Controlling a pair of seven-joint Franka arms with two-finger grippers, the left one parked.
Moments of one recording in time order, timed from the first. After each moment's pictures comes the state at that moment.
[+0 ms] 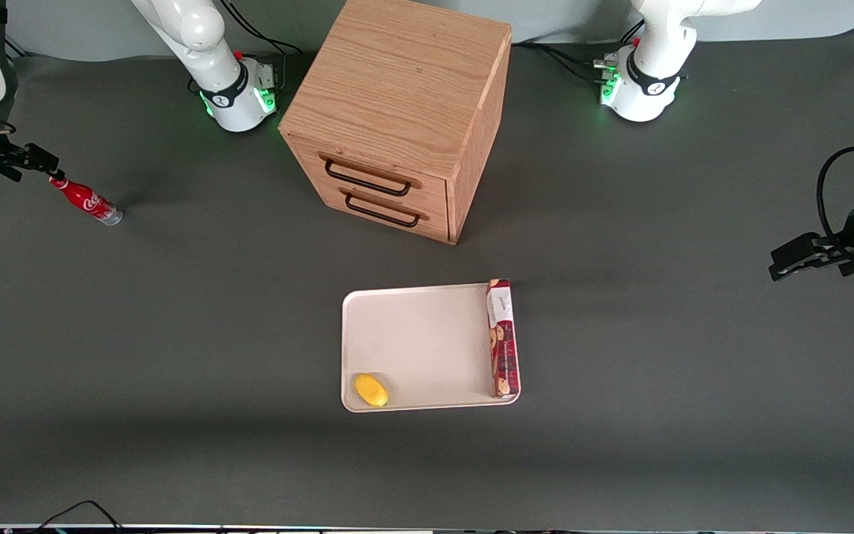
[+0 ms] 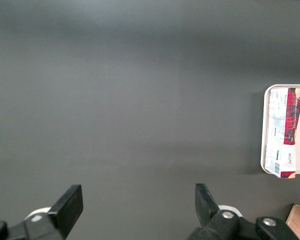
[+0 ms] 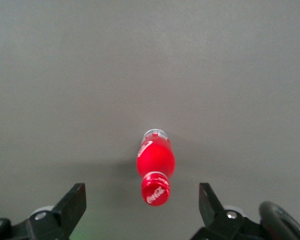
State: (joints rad) arm -0.81 -0.27 0.05 -2.53 0.01 2.26 -0.73
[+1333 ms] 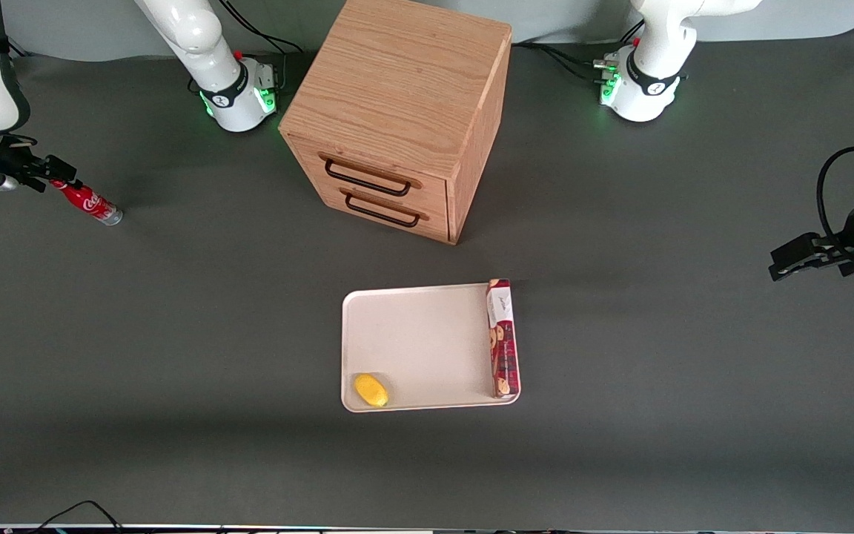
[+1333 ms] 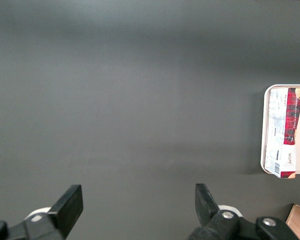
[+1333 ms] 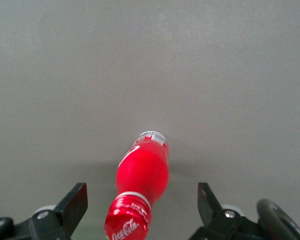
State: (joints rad) arm -0.87 -0.13 0.05 -2.55 0.08 2.39 -0.84
